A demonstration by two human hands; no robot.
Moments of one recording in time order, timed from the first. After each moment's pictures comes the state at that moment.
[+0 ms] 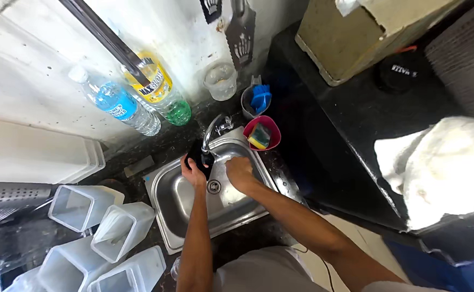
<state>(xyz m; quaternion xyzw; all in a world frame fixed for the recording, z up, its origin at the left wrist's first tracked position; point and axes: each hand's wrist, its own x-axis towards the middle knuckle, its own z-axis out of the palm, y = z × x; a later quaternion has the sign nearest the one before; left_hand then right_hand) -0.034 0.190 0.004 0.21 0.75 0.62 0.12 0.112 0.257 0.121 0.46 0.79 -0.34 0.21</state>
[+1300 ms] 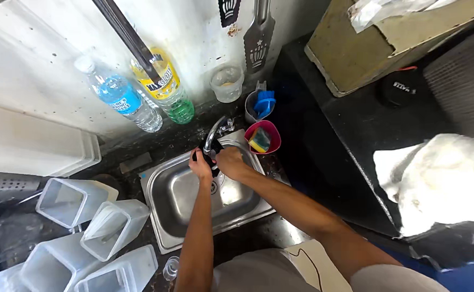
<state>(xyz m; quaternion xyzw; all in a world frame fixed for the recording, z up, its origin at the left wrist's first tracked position) -0.011 0.215 0.015 0.12 0.77 0.59 0.23 0.083 0.283 0.124 0.38 0.85 -0.28 0.23</state>
